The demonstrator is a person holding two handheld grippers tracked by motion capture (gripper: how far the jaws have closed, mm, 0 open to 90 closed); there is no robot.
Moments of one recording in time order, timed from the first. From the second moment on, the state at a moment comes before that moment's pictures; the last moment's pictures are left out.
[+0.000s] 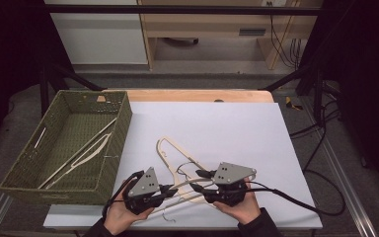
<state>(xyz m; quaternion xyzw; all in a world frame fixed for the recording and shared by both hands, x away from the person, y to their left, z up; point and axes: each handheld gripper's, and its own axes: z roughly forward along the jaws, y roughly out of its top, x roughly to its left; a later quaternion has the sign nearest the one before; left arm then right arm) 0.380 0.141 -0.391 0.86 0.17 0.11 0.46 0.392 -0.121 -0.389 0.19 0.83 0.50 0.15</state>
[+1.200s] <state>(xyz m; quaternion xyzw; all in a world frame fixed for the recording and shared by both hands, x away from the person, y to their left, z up) 0.390 0.209 -0.292 0.80 0.24 0.22 0.50 0.401 -0.218 -0.392 0.36 0.74 0.53 0.20</state>
